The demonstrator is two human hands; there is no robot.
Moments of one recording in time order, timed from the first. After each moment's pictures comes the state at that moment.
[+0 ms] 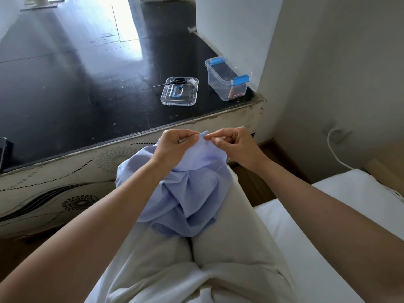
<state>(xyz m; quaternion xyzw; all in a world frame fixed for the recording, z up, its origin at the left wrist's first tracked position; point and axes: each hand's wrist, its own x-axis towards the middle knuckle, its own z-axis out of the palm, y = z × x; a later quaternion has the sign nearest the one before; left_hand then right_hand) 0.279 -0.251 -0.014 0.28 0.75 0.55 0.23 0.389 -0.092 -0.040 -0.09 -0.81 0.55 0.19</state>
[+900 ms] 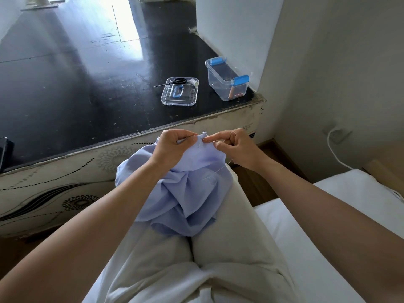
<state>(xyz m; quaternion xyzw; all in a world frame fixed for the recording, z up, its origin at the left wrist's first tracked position) 0.275 -0.255 -0.014 0.30 0.75 0.53 0.25 0.389 -0.088 -0.042 -0.08 -0.83 0.53 0.13</state>
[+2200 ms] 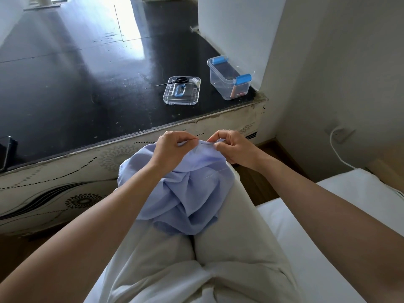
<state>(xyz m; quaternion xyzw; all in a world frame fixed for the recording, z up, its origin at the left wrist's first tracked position) 0.256 -0.259 -0.037 0.40 0.81 0.41 0.10 0.386 -0.097 -0.030 -0.12 -0.85 0.51 0.04</state>
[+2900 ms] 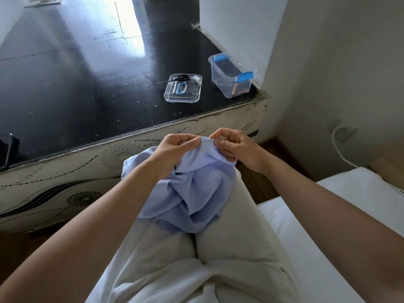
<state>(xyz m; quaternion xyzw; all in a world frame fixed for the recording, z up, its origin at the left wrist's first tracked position) 0.274 -0.264 -0.023 0.23 0.70 0.58 0.36 0.394 -0.097 -0.033 -0.10 -0.76 0.65 0.01</state>
